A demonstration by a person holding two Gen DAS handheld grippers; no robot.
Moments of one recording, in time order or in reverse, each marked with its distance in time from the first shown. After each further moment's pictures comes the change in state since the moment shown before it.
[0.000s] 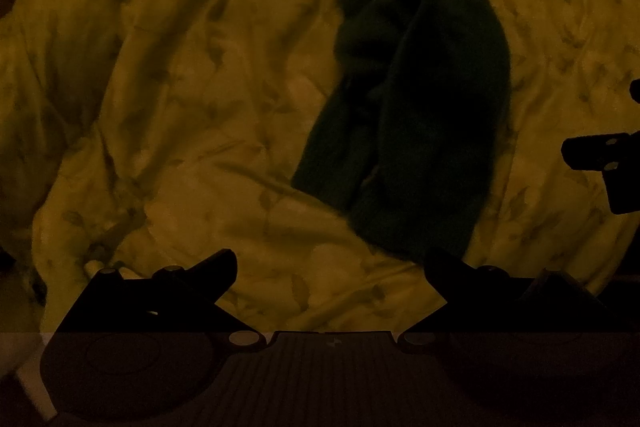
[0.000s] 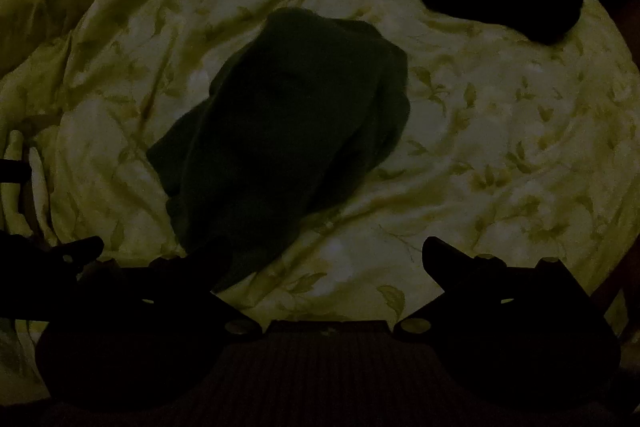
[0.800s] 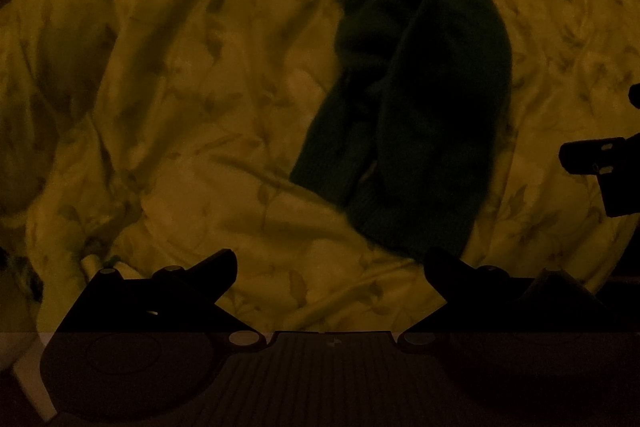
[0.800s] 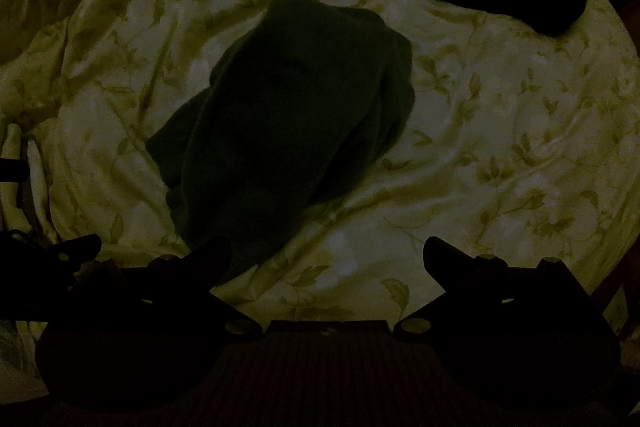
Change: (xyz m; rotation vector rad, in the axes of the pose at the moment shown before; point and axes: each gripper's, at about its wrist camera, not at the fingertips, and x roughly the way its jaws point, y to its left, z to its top) left arm 0.003 0.006 -0.001 -0.011 0.013 -0.013; right arm 0.006 0.002 0.000 0.001 0.028 0.002
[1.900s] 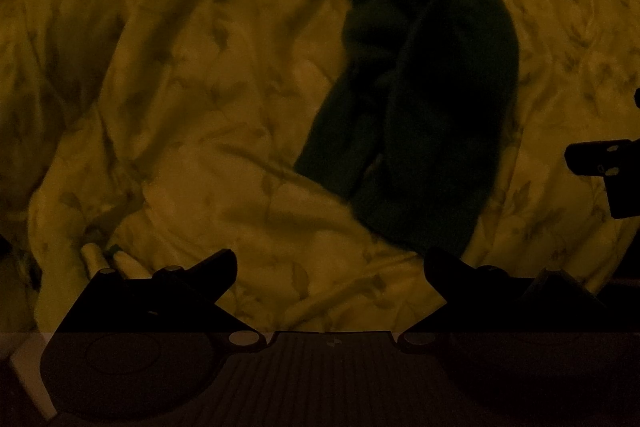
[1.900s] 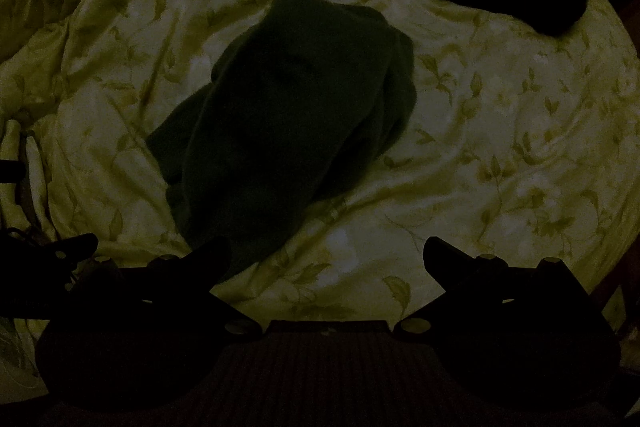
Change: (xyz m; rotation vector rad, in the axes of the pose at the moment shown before) left arm 0.001 0.003 -0.005 -0.021 0.017 0.004; right arm 0.002 0.004 -0.004 -0.004 0.001 -0.006
